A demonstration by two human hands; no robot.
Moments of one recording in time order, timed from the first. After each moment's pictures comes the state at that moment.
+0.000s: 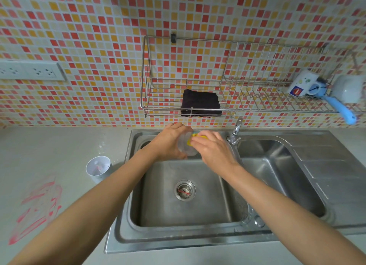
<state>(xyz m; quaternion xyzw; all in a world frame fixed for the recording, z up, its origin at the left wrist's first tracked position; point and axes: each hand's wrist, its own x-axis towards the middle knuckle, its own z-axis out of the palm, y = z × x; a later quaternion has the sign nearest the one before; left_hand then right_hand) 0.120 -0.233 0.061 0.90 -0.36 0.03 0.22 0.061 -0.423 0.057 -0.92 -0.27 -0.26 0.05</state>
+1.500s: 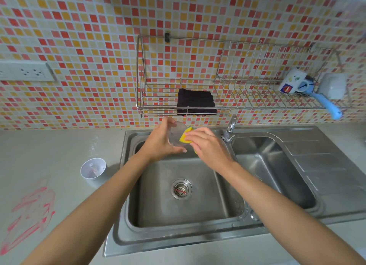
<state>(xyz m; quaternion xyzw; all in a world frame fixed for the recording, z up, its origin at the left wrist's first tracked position) 0.113 -0.222 0.054 0.87 -0.26 0.03 0.42 0.063 -0.415 0.057 -0.92 -0.26 -0.25 0.18</state>
